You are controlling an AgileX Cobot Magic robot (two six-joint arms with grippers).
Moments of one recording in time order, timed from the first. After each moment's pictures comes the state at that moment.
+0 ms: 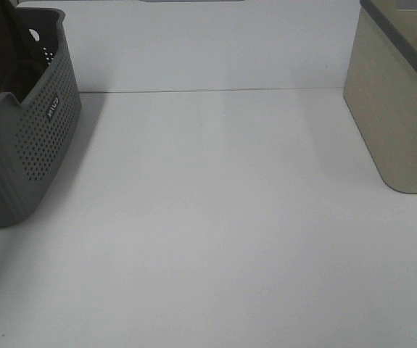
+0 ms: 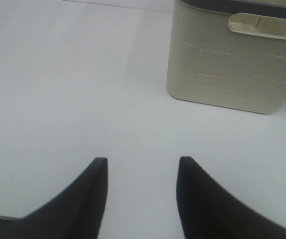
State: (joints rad) left arm -0.01 2.20 -2.32 0.23 0.79 -0.12; right arm -0.01 0.00 -0.50 0.16 1.07 -0.18
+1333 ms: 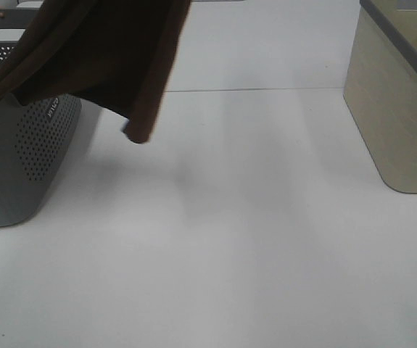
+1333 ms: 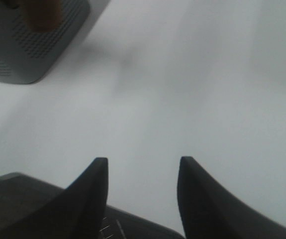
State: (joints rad) left arm -0.72 1.81 -2.32 -0.08 1.16 0.13; right arm -0.01 0.30 -0.50 0.65 1.01 -0.37
